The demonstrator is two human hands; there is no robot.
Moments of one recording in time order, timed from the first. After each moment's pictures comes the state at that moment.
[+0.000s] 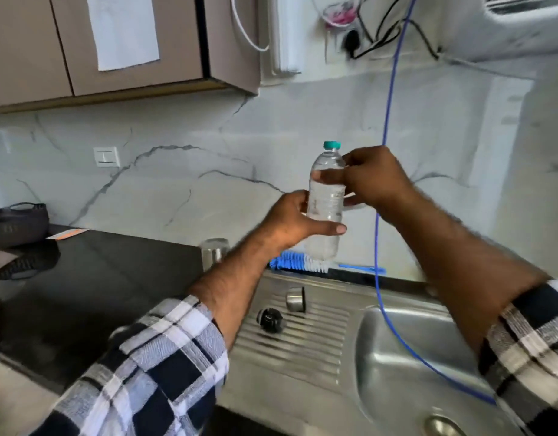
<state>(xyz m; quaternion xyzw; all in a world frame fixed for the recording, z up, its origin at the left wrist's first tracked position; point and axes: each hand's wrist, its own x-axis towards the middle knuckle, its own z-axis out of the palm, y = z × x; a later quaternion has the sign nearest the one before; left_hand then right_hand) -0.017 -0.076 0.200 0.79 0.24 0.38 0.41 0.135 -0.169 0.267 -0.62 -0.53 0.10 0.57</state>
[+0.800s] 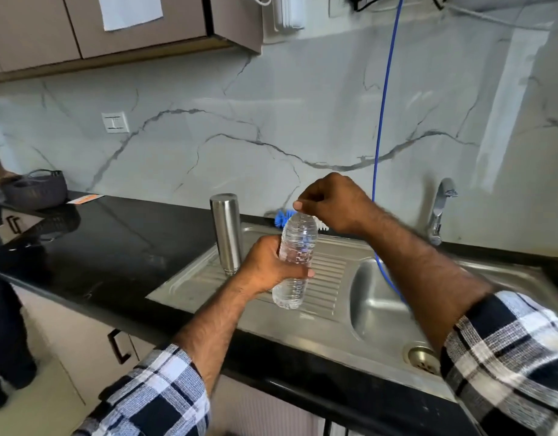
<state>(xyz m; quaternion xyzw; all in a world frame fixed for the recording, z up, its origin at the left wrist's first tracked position) -0.095 -0.144 0.066 0.78 0.34 0.34 0.40 0.074 -0.216 0.180 -0.66 -0.66 0.04 0.36</state>
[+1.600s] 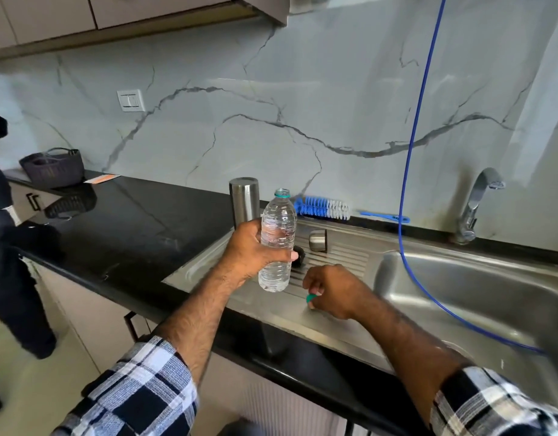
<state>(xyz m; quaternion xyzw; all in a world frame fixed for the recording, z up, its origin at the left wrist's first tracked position) -0.152 -0.108 0.057 0.72 0.40 0.41 0.40 0.053 -0.183 0.000 -0.69 -0.69 0.14 0.16</state>
